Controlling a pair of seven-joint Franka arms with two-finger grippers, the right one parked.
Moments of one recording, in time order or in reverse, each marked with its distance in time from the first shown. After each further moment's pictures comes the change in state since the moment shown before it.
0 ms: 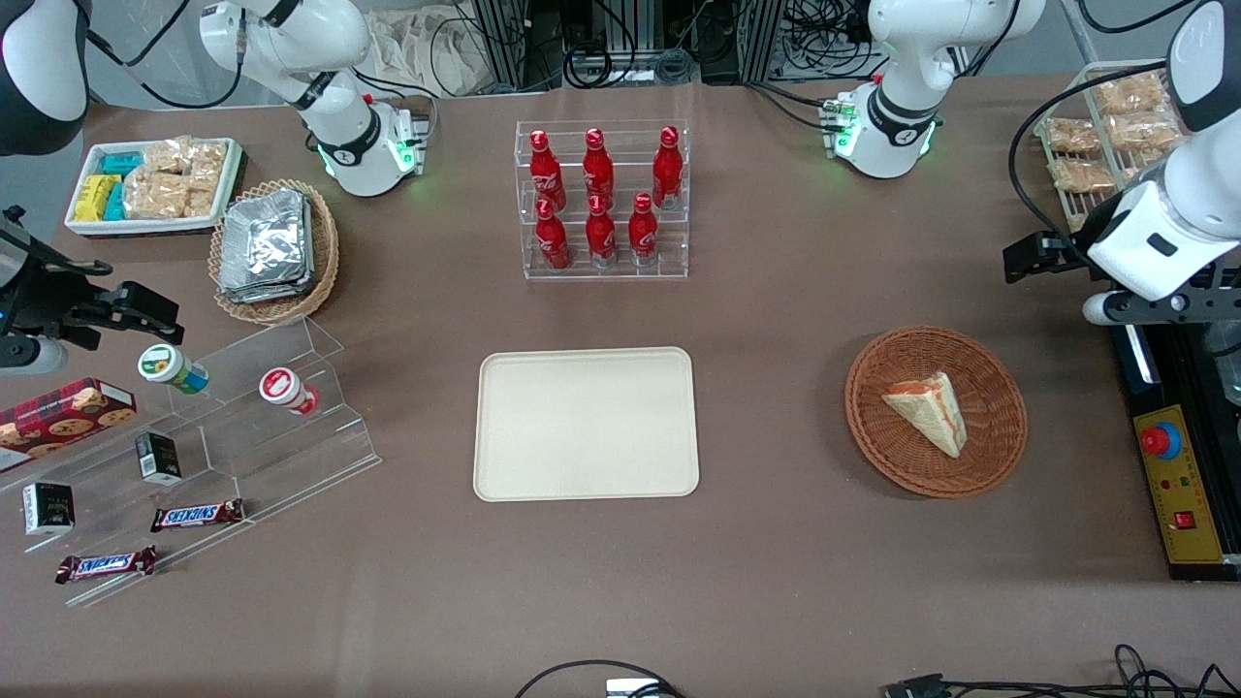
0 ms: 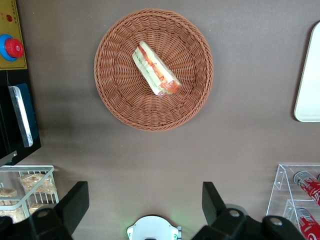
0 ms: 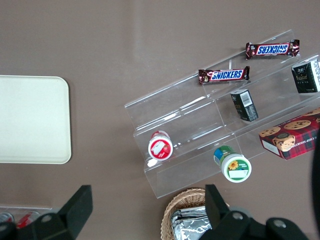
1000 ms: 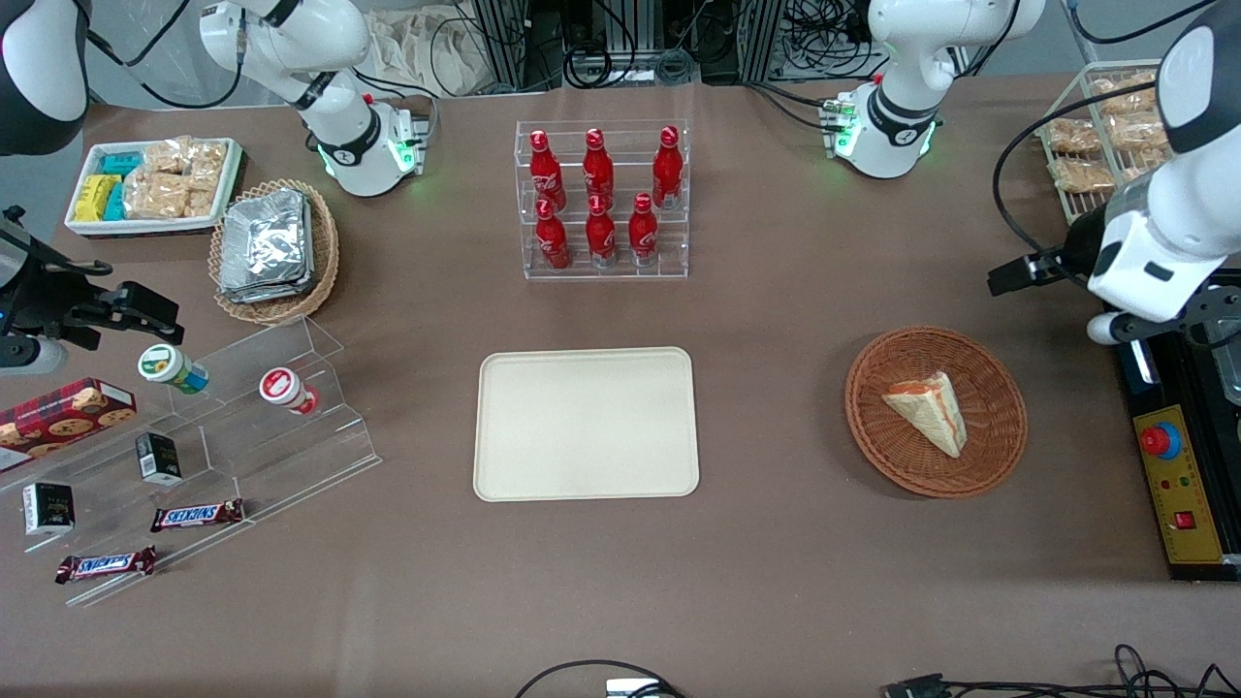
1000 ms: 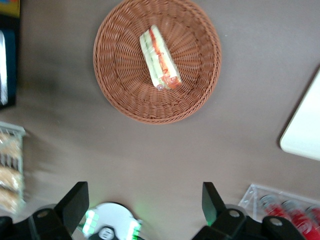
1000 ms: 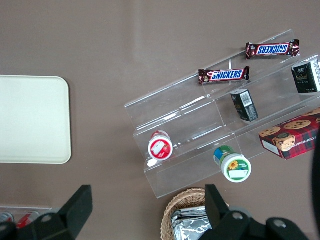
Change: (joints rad) arm 0.004 0.039 -0.001 -0.028 -0.056 0.003 -0.327
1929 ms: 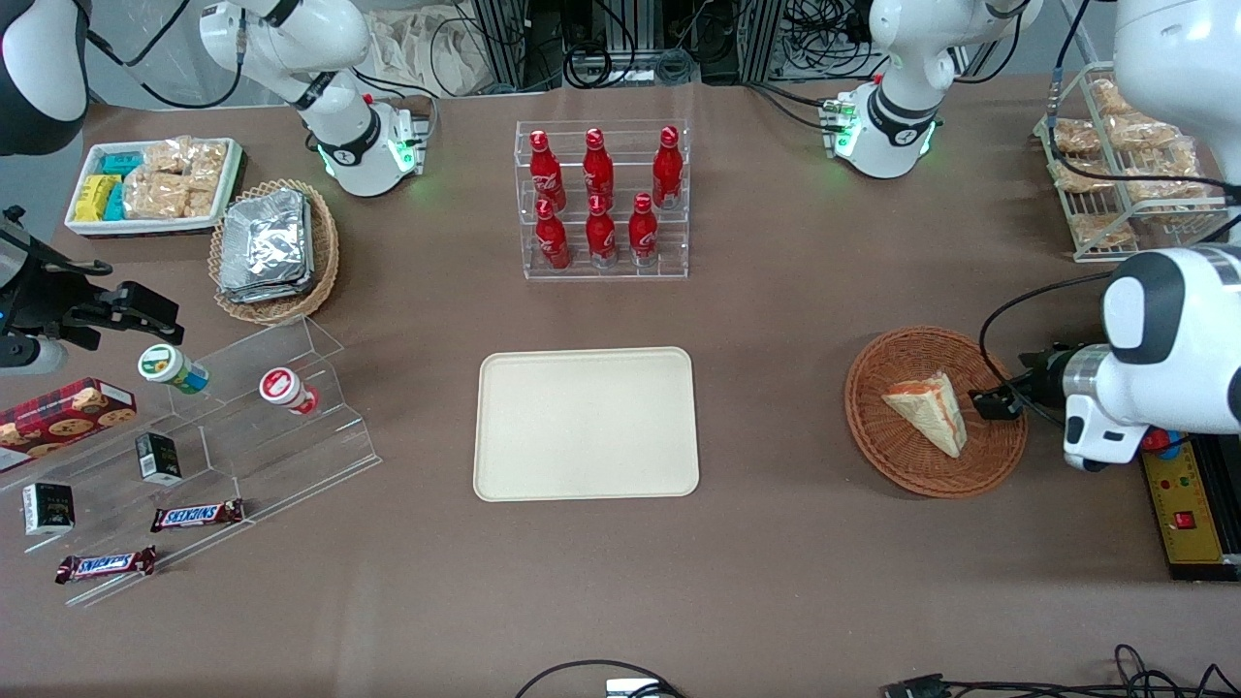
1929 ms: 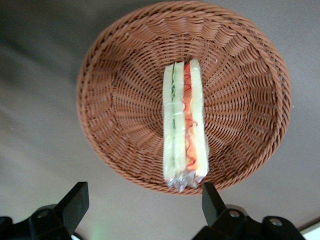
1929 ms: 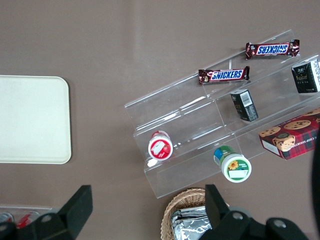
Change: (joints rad) arm 0.107 0.370 0.002 -0.010 -0.022 0.265 -0.161
